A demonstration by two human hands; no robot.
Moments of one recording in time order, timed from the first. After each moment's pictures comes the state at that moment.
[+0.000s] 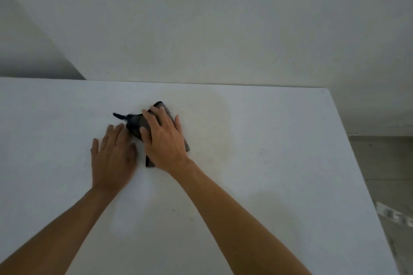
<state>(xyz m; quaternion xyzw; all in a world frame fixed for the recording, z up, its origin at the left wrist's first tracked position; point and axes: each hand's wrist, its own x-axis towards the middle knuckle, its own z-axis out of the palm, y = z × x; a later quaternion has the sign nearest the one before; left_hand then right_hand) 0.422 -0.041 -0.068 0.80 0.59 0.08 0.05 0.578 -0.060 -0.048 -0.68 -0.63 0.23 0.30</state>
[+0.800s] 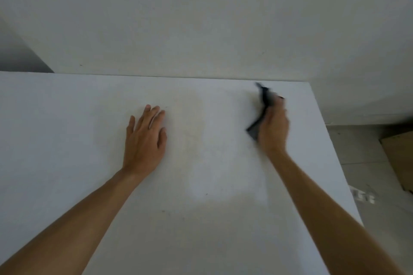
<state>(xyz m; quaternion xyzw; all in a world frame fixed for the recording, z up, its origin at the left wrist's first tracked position) 0.515 -0.038 -0.073 0.86 0.46 0.17 0.16 0.816 -0.149 -0.040 -0.86 -0.32 0.05 0.40</state>
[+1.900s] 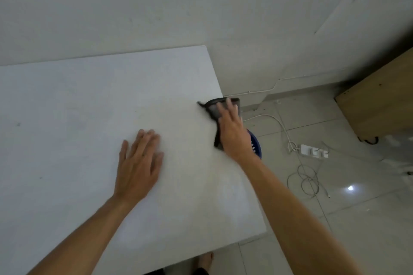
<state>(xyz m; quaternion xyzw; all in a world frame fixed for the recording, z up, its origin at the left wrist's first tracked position) 0.675 -0.302 -0.082 0.90 0.39 0.10 0.13 0.948 -0.393 -0.075 -0.86 -0.46 0.09 0.20</state>
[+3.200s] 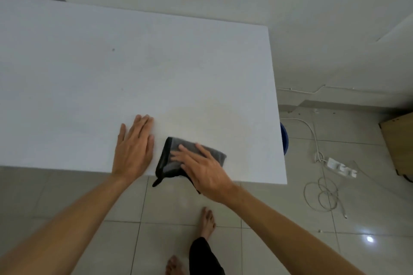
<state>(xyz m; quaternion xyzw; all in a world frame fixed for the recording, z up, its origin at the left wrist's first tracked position) 0.504 -0.402 -0.078 0.84 0.52 0.12 0.09 0.716 -0.517 -0.072 -0.54 -0.78 0.22 0.23</state>
